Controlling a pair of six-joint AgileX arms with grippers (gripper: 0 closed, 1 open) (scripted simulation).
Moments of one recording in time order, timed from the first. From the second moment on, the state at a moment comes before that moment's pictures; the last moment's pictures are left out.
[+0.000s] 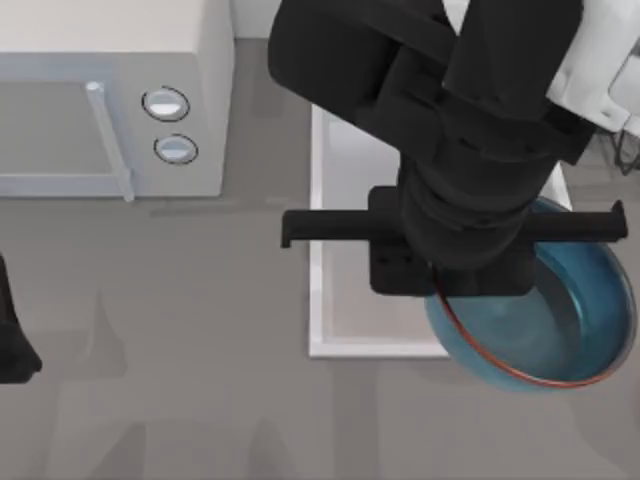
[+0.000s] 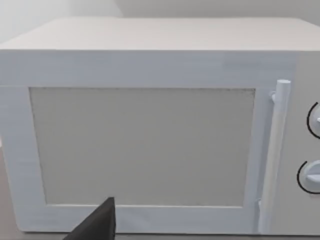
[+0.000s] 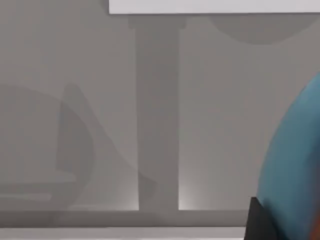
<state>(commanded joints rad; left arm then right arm) 0.00 0.00 0.00 0.00 0.00 0.00 0.99 1.76 1.87 -1.57 0.17 1.00</state>
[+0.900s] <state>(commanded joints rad) 0.00 0.00 0.00 0.00 0.00 0.00 0.49 1.53 1.66 -1.01 -0.10 0.62</state>
